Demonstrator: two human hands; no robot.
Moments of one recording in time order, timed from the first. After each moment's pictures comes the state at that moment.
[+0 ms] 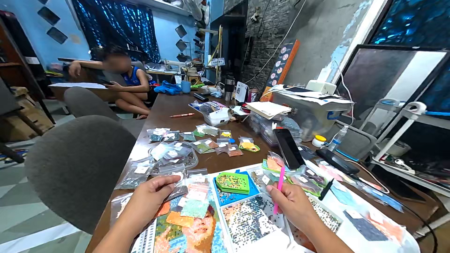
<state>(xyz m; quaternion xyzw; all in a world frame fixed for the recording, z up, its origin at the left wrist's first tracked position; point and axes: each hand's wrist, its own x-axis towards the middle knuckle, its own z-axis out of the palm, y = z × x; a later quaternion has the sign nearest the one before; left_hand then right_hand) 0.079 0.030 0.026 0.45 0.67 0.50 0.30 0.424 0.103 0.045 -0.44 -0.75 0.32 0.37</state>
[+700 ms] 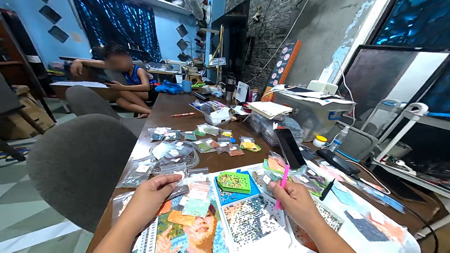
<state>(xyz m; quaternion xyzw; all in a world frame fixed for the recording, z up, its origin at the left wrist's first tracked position) 0.081 0.029 0.029 0.45 0.67 0.51 0.31 0.427 0.107 0.043 -0.46 -0.75 0.27 0.38</state>
